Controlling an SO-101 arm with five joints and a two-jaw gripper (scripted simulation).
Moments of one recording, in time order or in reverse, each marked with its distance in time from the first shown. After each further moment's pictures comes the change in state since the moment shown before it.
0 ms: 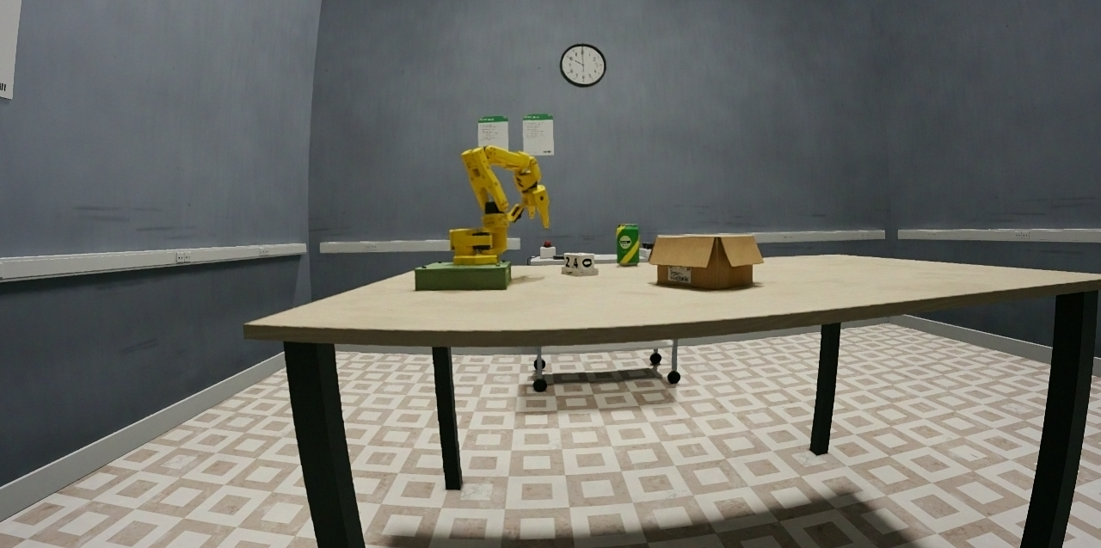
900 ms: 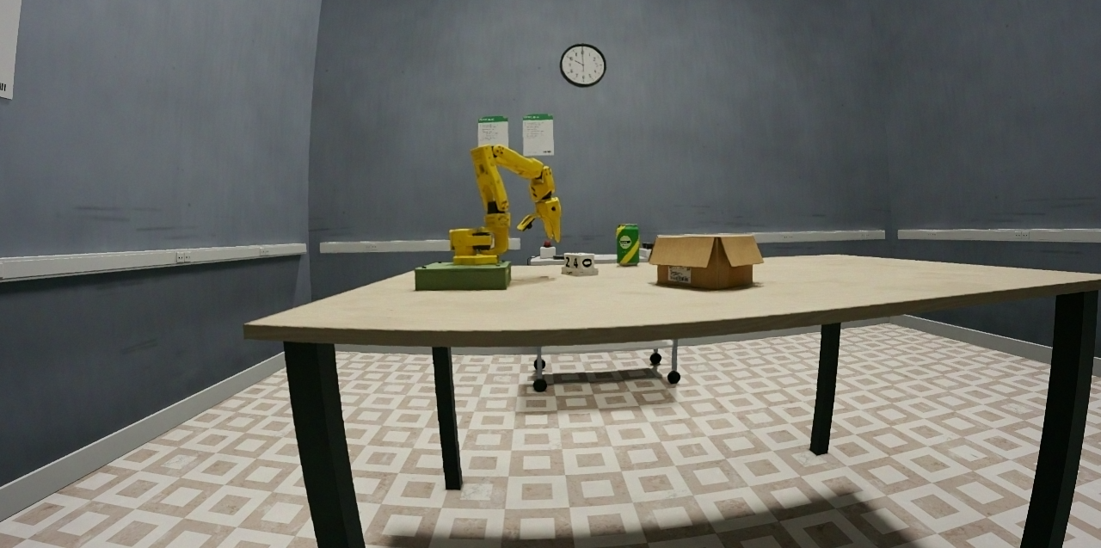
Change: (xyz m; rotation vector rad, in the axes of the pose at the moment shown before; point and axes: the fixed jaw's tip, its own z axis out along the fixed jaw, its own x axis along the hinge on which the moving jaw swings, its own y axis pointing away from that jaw) arm -0.001 0.045 0.026 -0.131 -0.113 0.102
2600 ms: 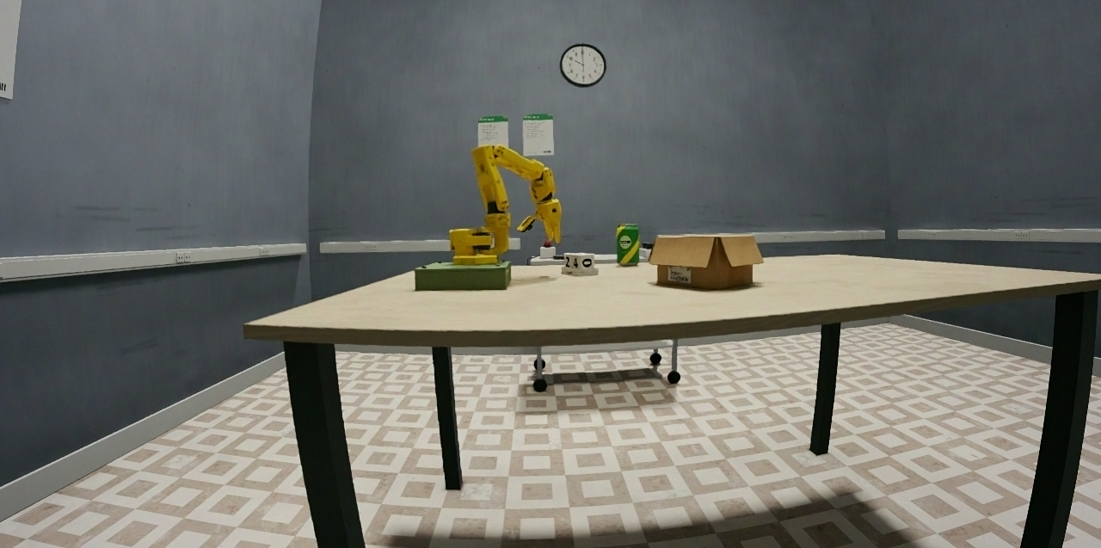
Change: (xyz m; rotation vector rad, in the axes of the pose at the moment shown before) arm -0.002 0.003 0.003 -0.009 -0.014 0.002
